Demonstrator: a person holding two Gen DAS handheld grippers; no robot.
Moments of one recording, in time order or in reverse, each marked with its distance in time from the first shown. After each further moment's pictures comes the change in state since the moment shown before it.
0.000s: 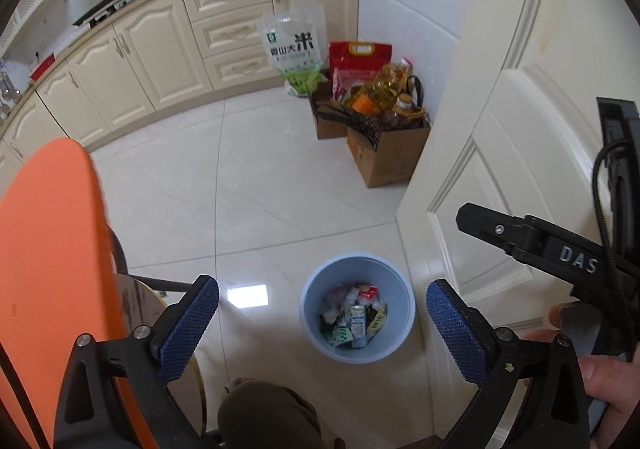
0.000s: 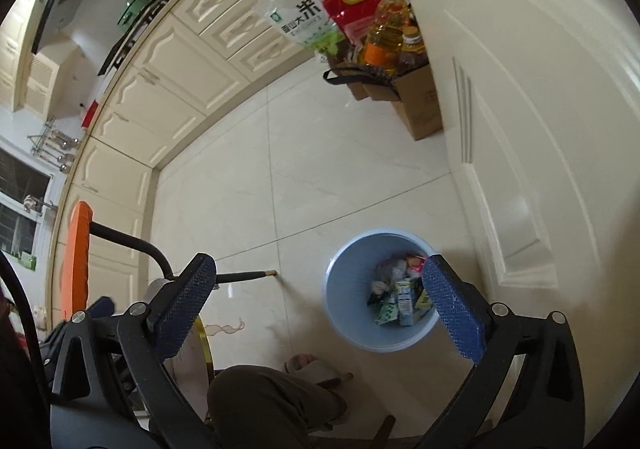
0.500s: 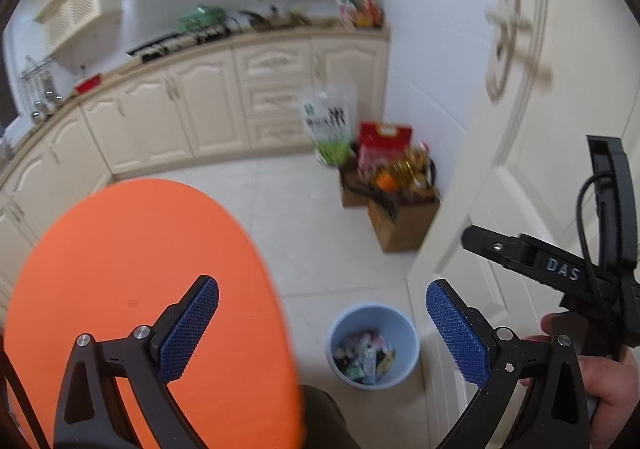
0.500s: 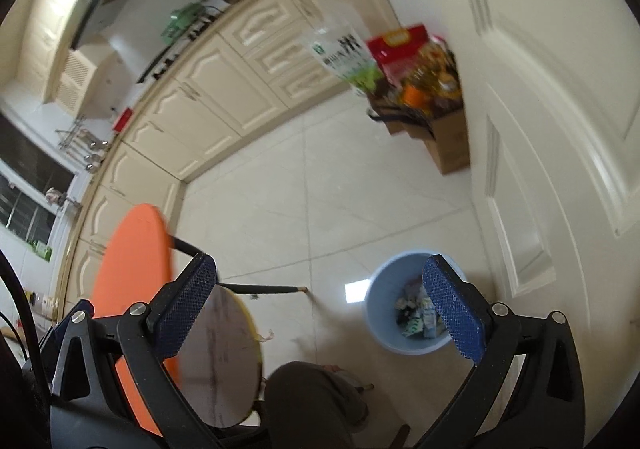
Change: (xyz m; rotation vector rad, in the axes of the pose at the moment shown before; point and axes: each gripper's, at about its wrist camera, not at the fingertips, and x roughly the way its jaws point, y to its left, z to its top) left arm -0.162 0.054 -0.074 -0.112 -0.268 0.041; right arm -0.094 0.103 -0.018 -0.111 -0.133 0.072
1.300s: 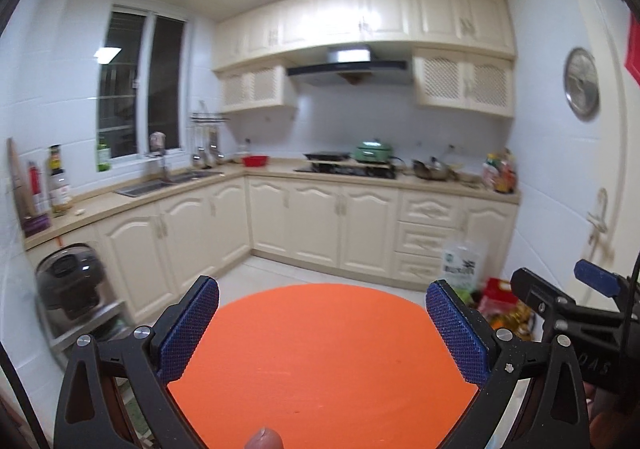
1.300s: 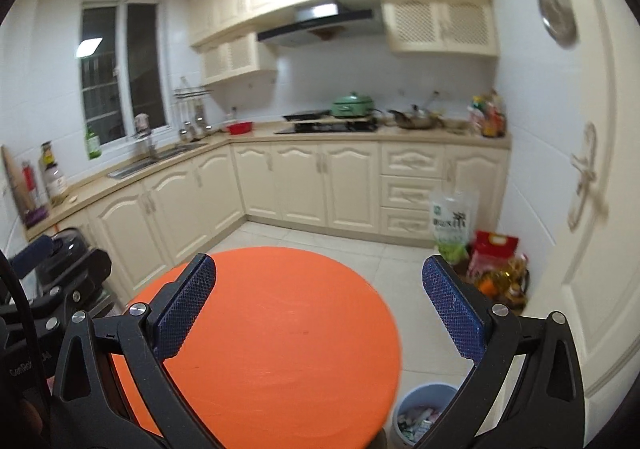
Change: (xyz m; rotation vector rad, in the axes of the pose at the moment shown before) left arm -0.288 0.104 -0.189 -0.286 -0.485 0.416; right arm -0.158 0.372 -0.135 -0.654 -0.396 0.075
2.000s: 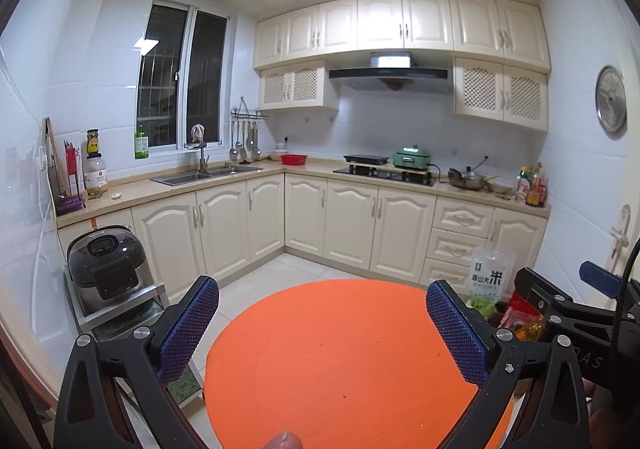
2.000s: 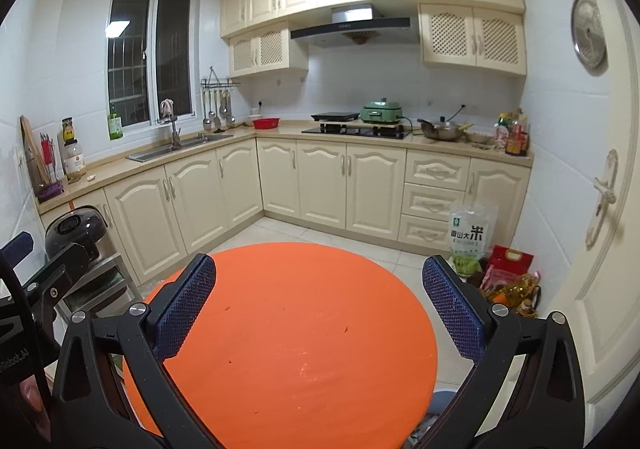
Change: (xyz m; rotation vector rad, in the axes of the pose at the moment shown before) left arm -0.036 -0.011 -0.018 -0.055 0.002 0.092; right arm -0.001 0.056 -0.017 -0.057 0.001 0.038
